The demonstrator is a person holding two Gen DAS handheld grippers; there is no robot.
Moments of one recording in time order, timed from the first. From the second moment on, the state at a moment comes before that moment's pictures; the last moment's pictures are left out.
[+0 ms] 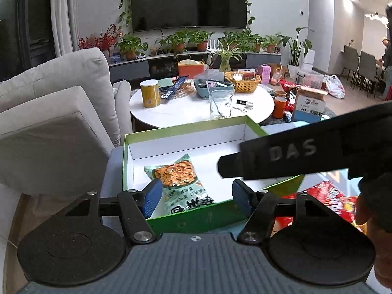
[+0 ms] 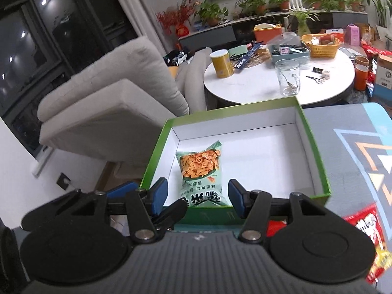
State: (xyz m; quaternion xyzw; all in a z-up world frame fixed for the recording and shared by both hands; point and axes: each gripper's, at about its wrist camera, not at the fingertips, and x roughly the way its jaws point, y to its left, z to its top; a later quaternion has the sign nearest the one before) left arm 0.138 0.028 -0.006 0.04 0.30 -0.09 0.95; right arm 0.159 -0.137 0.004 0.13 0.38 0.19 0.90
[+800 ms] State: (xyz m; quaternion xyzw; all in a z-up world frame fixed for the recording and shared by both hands) left arm 0.091 -0.032 -0.031 0.05 0.35 -0.16 0.92; right arm 0.112 -0.220 -0.024 0.18 0.38 0.13 0.90
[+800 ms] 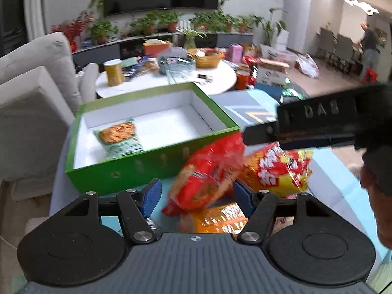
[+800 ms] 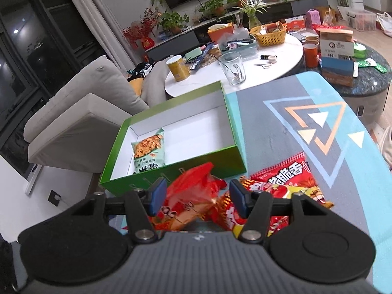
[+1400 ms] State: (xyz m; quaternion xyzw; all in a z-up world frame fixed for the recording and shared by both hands) left arm 0.128 -0.015 -0.062 0.02 0.39 -0.11 0.91; right arm 0.138 -0.217 -0.047 0.17 0.39 0.21 0.88
